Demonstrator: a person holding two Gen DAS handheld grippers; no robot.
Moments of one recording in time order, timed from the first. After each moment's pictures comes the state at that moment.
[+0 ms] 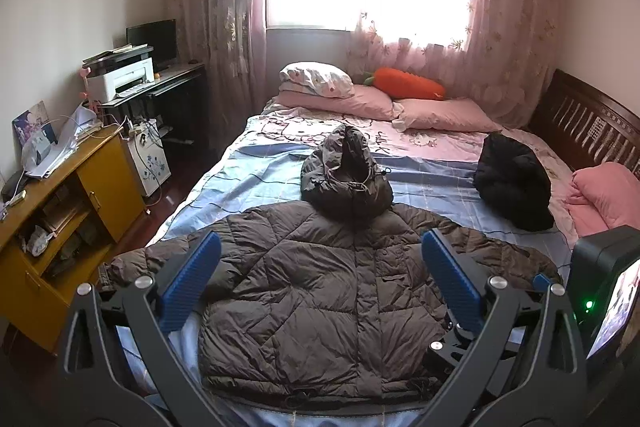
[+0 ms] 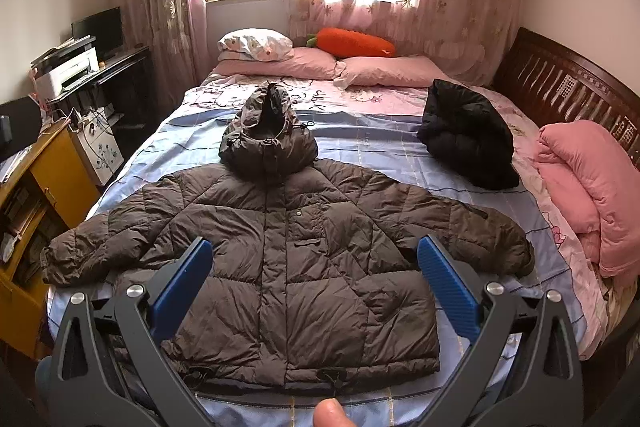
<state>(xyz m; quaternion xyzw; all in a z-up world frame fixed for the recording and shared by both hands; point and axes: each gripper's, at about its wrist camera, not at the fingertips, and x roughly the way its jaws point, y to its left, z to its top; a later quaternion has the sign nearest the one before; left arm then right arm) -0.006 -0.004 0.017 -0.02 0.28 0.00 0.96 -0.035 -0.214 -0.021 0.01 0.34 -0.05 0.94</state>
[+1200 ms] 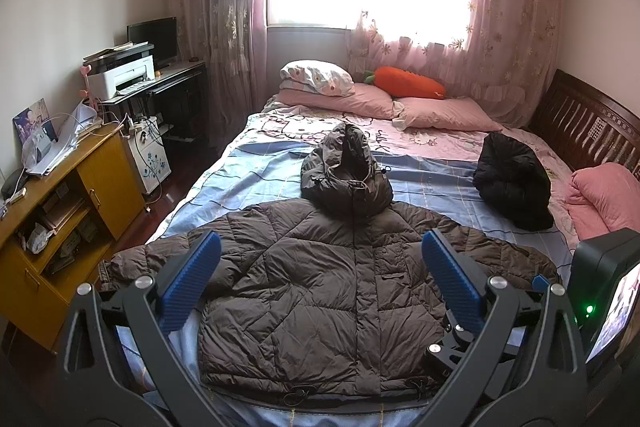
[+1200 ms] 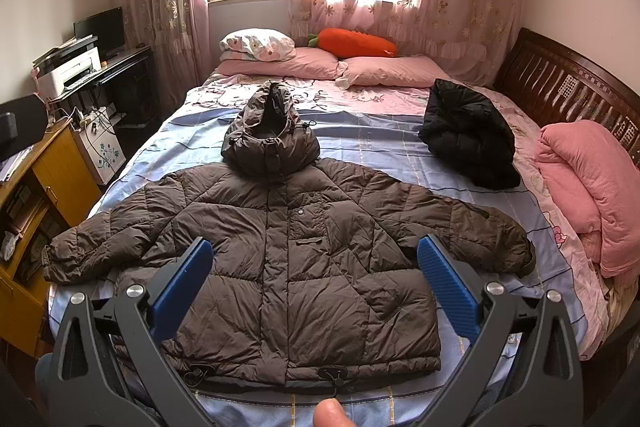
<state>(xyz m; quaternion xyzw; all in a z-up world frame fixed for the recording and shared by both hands) -0.010 -0.006 0.011 -0.02 0.28 0.00 0.96 -0.035 -0.212 -0.021 0.01 0.34 -0.05 0.94</state>
